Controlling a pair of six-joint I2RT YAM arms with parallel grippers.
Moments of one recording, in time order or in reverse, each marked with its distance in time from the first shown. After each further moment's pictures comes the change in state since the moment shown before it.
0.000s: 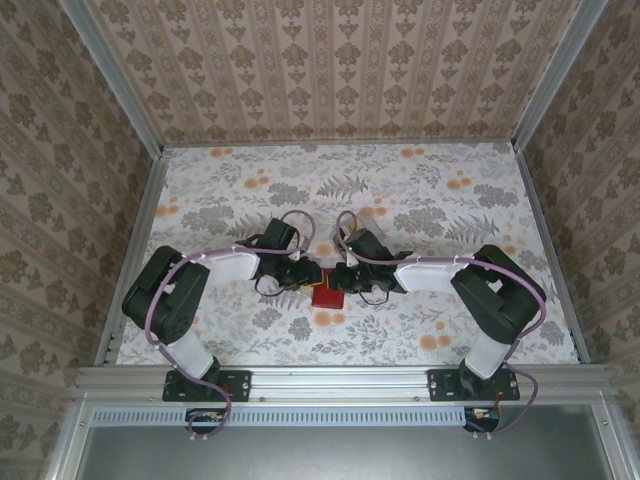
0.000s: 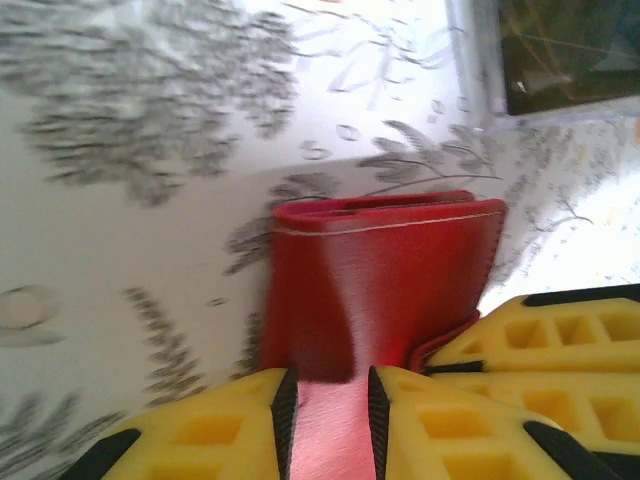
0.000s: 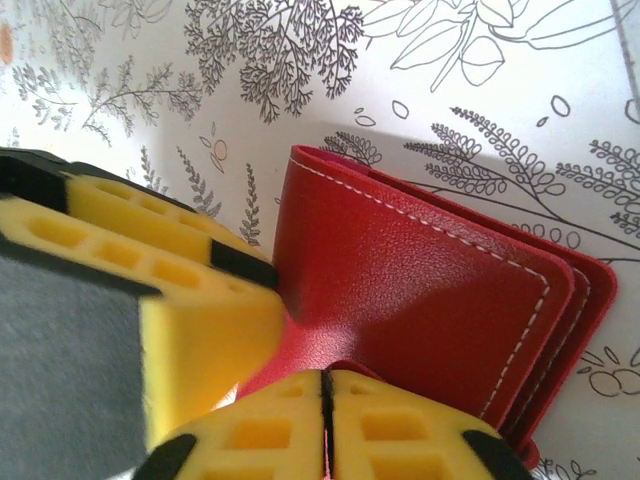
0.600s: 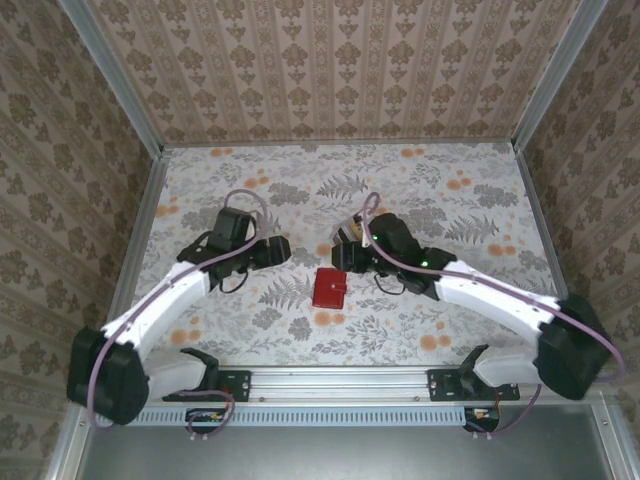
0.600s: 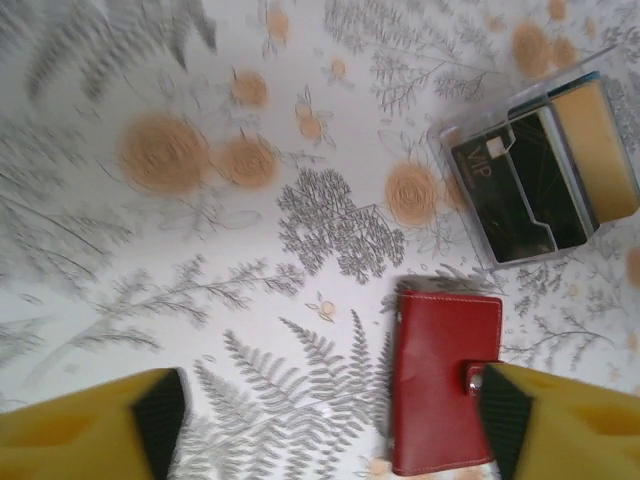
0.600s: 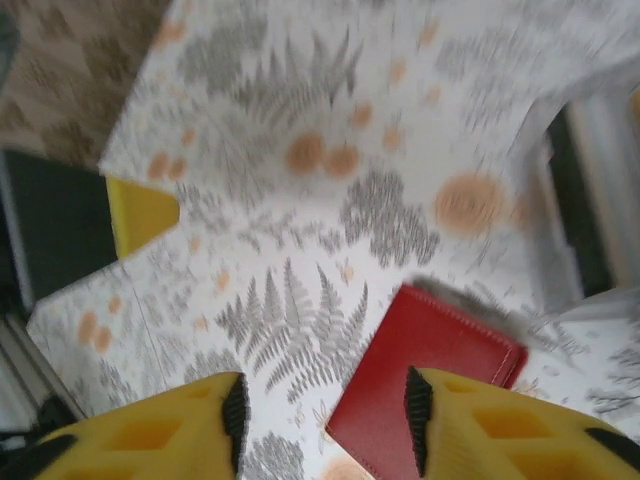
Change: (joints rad) left arm 0.134 -0.517 -0.008 -0.269 -0.372 0.150; right arm 0.012 -0.455 0.031 -0.163 0.253 -0.187
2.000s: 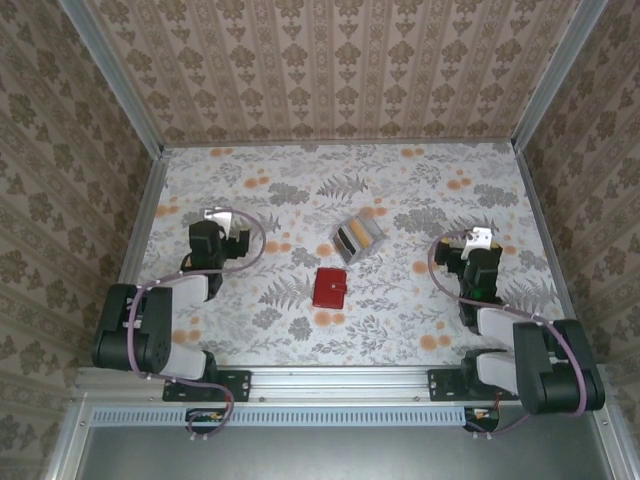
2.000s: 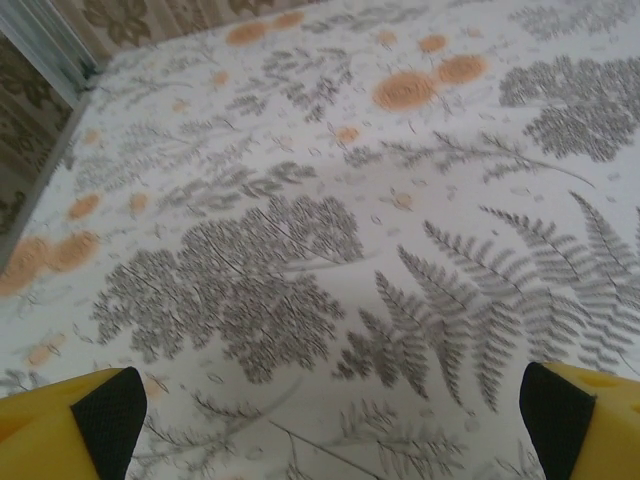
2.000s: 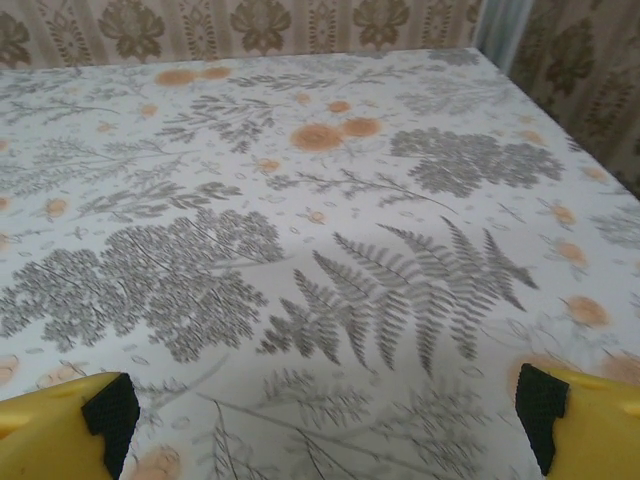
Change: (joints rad) left arm 0.321 0.292 -0.341 1.027 -0.297 0.690; right arm -0.736 -0.021 -0.670 0.908 0.283 -0.524
